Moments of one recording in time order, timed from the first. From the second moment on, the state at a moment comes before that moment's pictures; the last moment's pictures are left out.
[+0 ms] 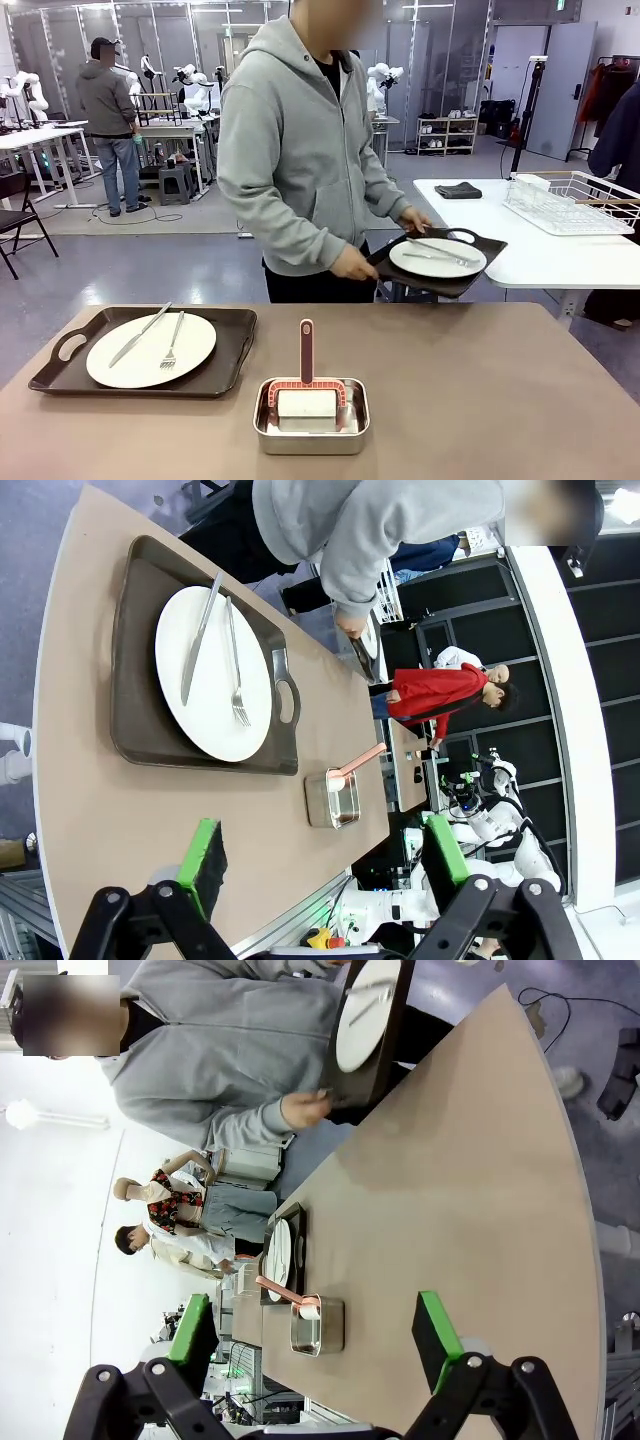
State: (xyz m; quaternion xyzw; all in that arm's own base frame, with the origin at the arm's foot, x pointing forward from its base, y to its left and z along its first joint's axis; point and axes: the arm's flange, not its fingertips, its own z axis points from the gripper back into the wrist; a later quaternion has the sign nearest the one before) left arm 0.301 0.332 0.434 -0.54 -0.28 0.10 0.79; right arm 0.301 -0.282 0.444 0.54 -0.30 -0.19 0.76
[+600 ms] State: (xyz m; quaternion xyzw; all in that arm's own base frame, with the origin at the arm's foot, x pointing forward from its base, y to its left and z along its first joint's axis) left arm 0.300 0.332 0.434 -0.54 -0.28 0.10 0.79; right arm 0.449 -0.106 0.548 0.47 -0.21 0.05 0.86
